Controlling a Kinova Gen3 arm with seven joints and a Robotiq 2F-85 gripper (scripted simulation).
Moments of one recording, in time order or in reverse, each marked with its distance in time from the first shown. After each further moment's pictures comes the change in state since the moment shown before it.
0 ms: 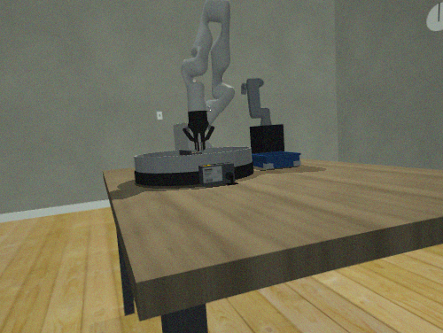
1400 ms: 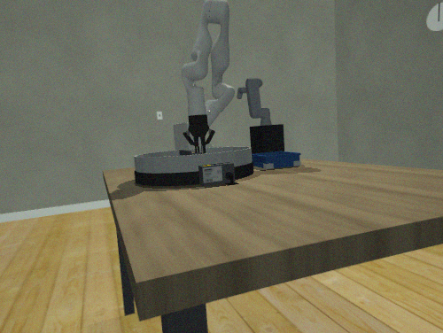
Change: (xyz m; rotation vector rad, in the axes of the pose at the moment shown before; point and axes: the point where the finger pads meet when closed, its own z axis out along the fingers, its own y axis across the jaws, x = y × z) arm 0.001 0.000 0.016 -0.001 0.003 0.000
